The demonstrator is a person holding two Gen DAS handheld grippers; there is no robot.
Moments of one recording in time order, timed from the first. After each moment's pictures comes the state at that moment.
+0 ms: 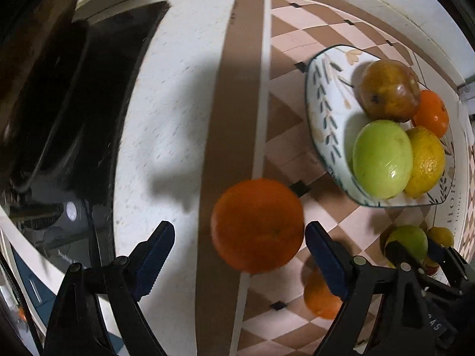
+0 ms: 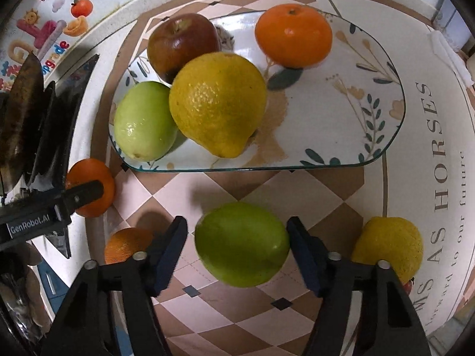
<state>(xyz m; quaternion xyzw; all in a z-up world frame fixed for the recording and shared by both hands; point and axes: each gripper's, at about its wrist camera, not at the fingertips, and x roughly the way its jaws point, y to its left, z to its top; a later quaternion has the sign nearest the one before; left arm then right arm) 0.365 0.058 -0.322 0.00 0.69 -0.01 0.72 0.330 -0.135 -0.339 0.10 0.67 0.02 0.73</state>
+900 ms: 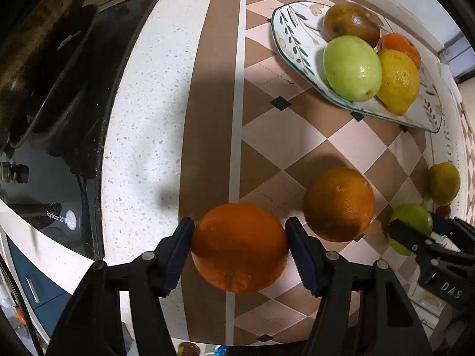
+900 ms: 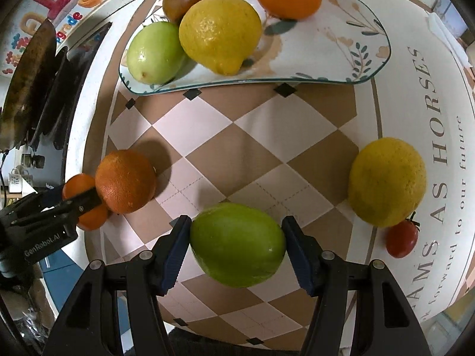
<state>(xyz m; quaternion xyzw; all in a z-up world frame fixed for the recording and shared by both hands) 0.262 0.055 -0.323 0.01 0.69 -0.03 0.73 0.283 -0.130 -0.345 0.10 0.69 0.05 0.71</state>
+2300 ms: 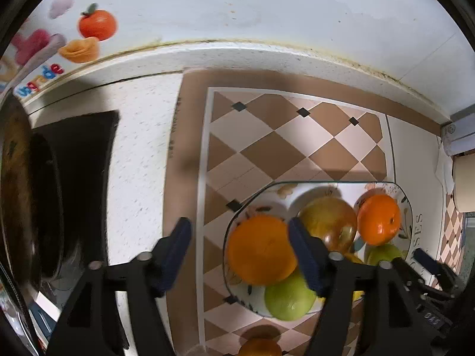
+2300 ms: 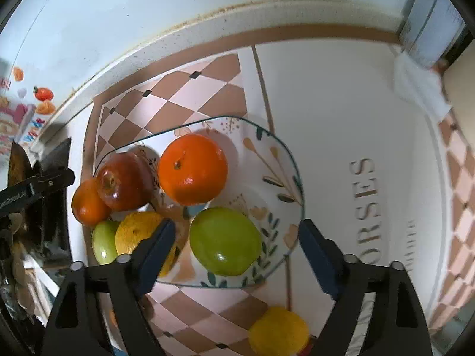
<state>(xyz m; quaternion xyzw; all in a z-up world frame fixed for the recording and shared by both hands) 0.481 0.004 -0.268 0.00 0.66 -0.03 0.75 0.409 -0.242 -0.293 0.13 0.64 -0.03 0.75</state>
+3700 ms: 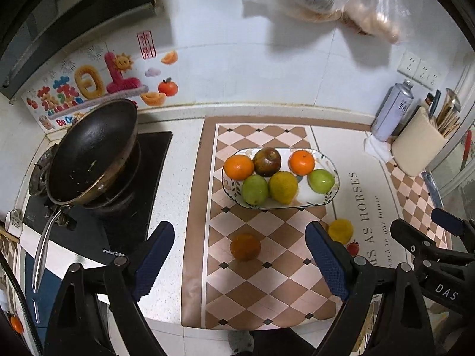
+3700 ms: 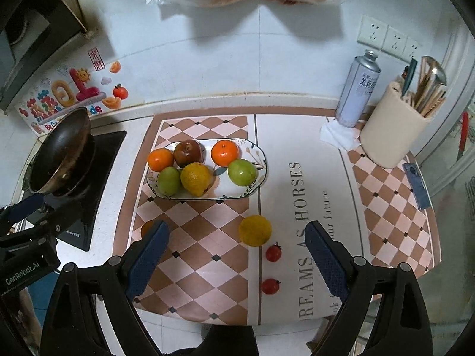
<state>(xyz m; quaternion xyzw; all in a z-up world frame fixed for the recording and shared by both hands) 0.220 -0.001 -0.105 0.02 0.48 -0.05 0.88 0.182 -0.192 -0.089 0.05 0.50 -0.04 0.86</state>
